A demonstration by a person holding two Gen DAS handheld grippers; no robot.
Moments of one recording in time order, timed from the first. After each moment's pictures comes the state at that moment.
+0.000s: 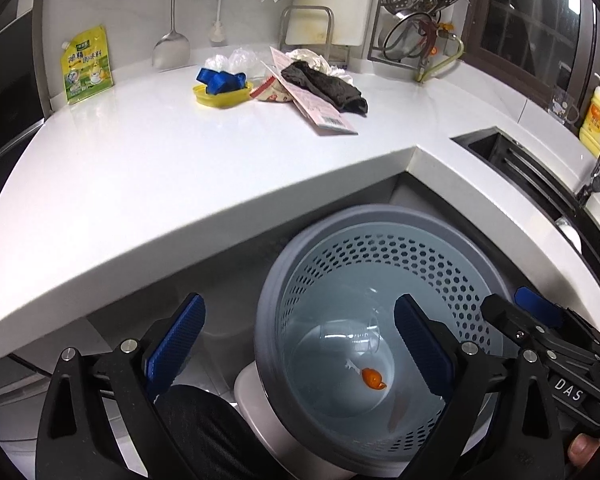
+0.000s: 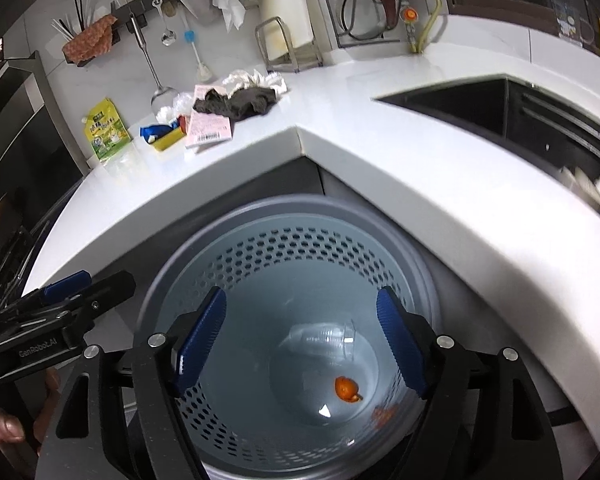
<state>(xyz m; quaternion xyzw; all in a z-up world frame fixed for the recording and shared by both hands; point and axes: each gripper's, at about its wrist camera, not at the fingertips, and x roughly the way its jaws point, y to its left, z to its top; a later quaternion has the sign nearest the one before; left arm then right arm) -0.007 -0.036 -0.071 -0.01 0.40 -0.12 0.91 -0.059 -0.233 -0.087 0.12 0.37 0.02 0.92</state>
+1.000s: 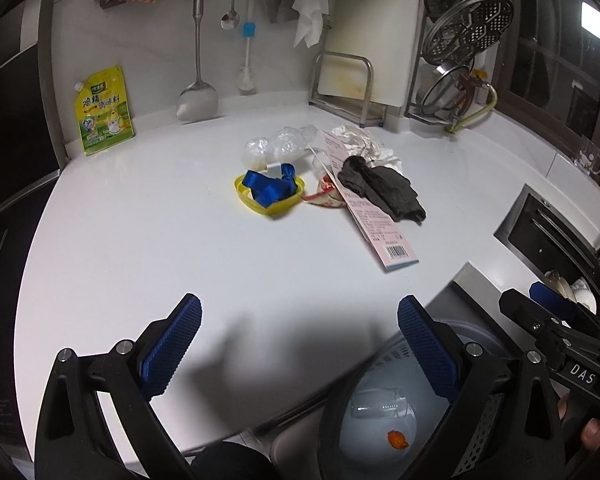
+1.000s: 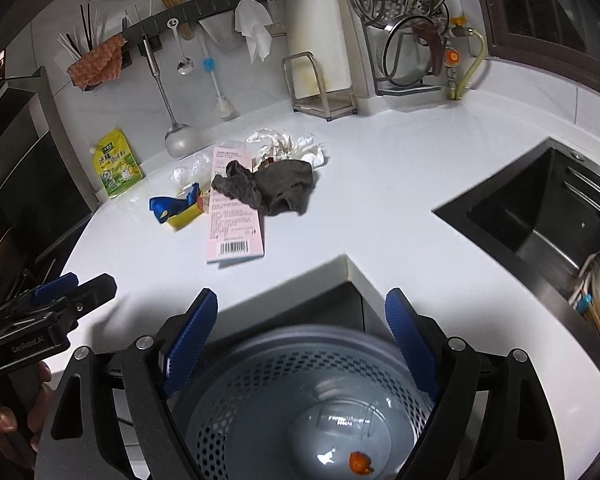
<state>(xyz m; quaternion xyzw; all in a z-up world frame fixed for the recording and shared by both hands) 0.078 0.000 -0.006 -0.01 0.35 -0.09 0.93 0.045 -0.221 -0.027 0.10 0.33 0.05 0.94</state>
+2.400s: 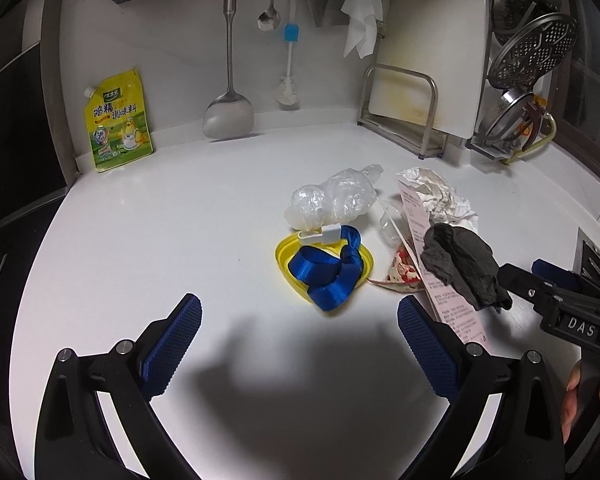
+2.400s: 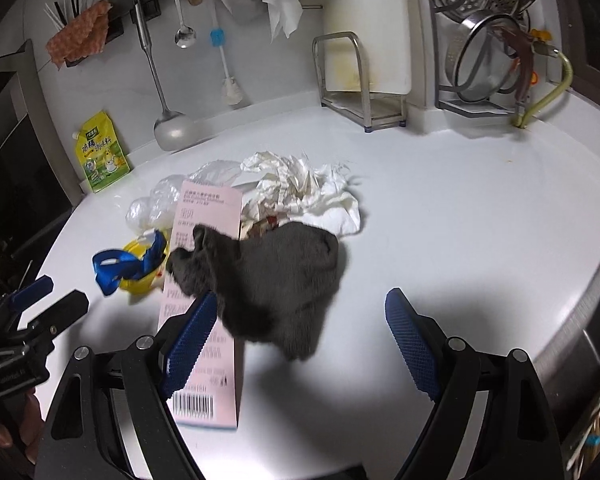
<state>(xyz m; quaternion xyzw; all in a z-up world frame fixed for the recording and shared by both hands) 0.179 0.014 -0.011 -0.02 0.34 -0.02 0.94 0.212 -0.212 -0.024 0.05 0.37 0.10 0.92</state>
